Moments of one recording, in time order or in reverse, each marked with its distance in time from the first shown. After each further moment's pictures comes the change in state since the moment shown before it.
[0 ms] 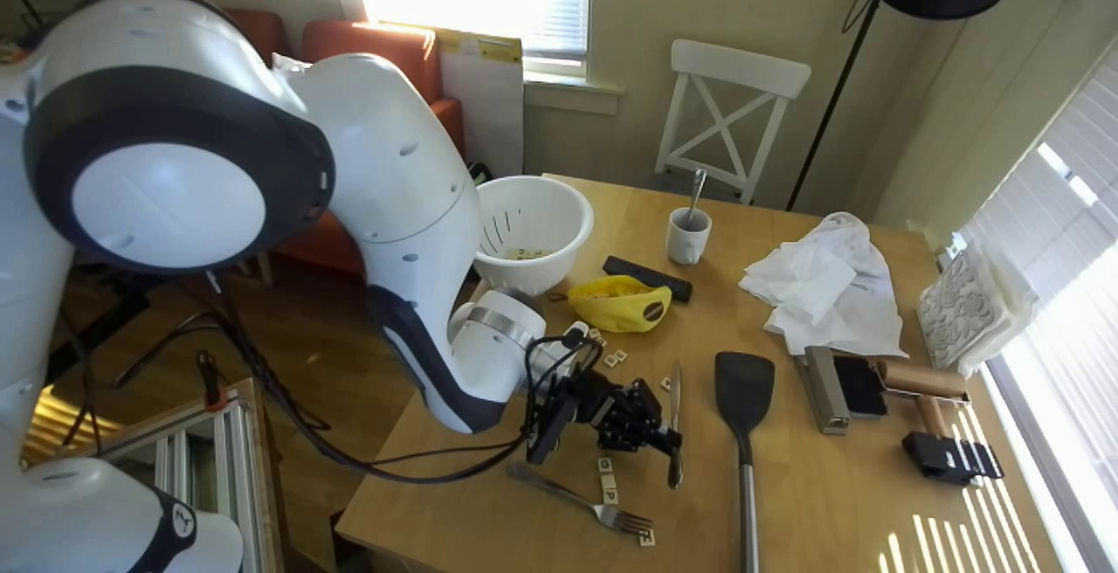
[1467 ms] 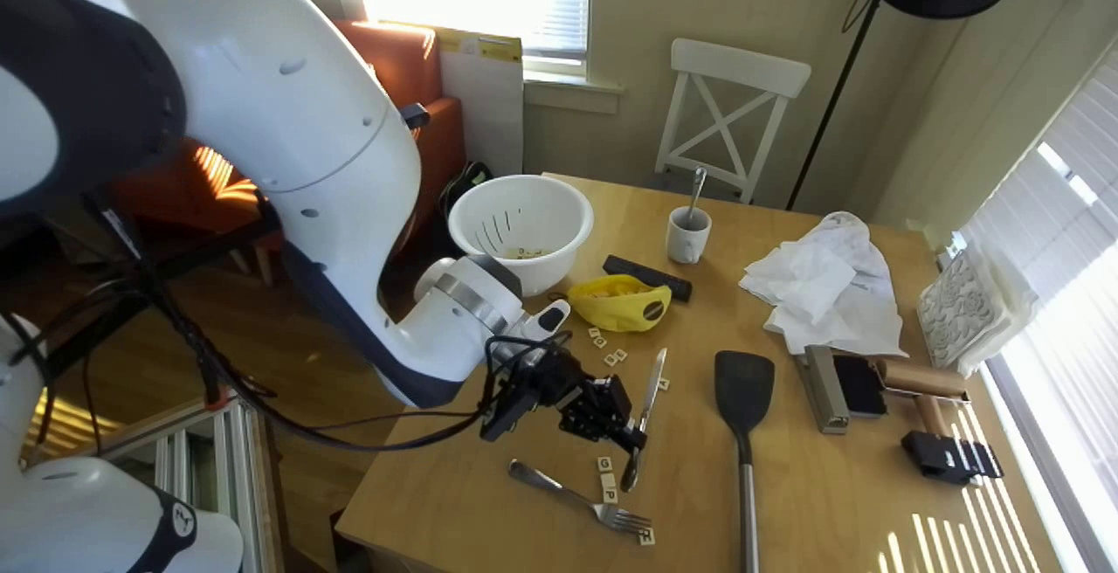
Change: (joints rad) arm -0.021 -0.242 0.030 -0.168 0.224 0.172 0.017
